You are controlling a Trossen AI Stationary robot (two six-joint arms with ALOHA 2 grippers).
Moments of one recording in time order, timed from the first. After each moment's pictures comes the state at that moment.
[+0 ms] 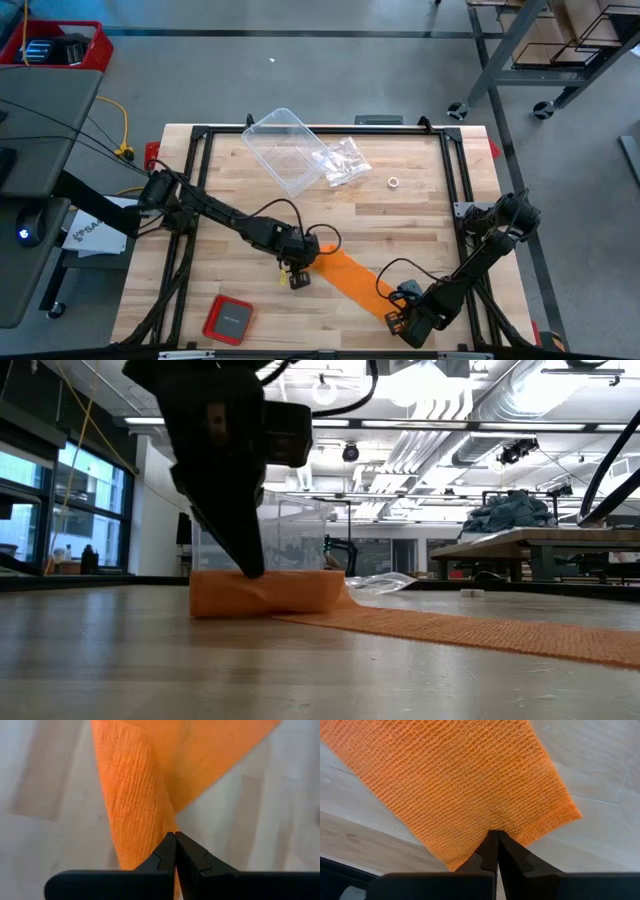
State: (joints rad) left arm -0.28 1.84 1.14 -0.41 -0.01 -0.54; right arm 0.90 1.87 1.06 -0.62 -0.08 2.11
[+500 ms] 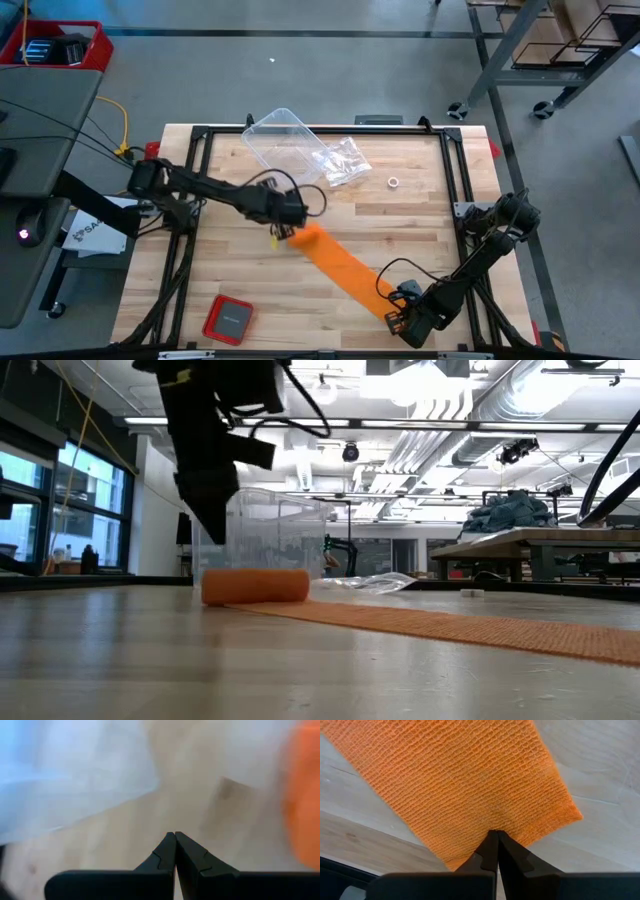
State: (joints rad) left arm -0.09 1.68 1.14 -0.90 -0.50 -0.41; right arm 0.90 1.87 1.06 -0.61 -0.08 2.11
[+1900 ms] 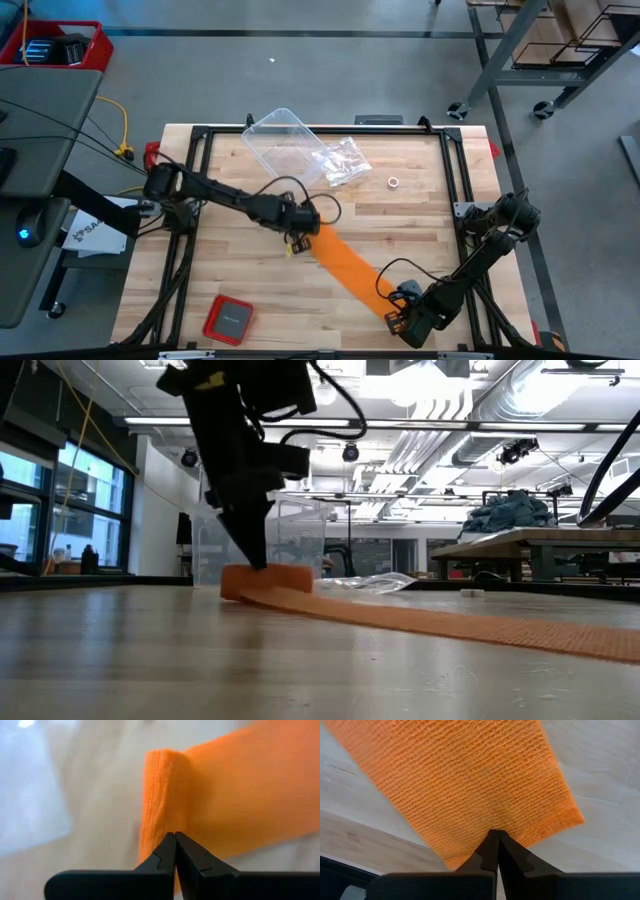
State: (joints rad) left arm -0.10 1.82 1.18 -0.66 -0.32 -0.41; right arm 0.90 1.87 1.07 -0.60 -0.08 2.11
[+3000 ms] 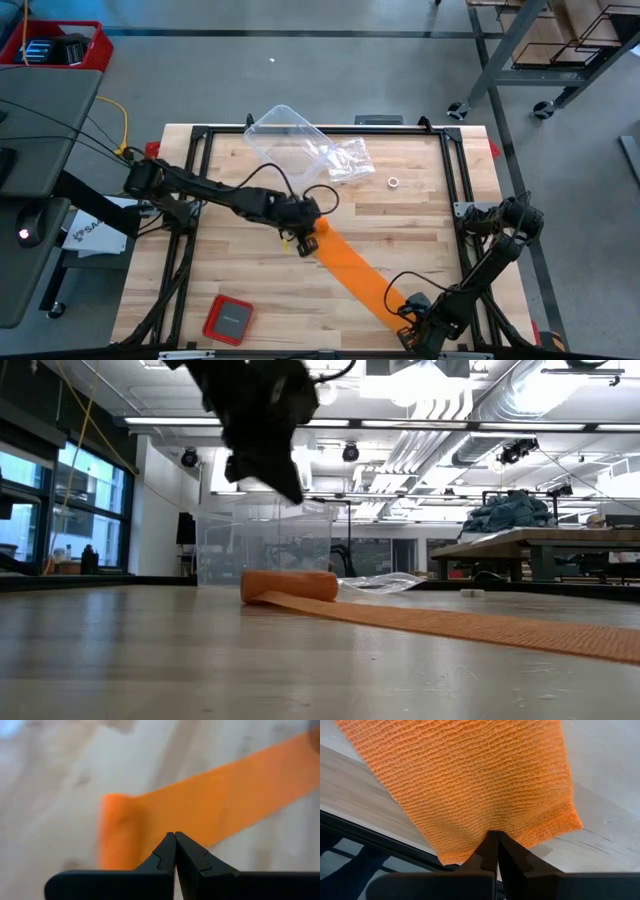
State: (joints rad) left arm -0.13 1.69 1.18 -0.44 -0.11 -0.51; right arm 0.99 1.87 1.07 -0.57 -0.17 2.11
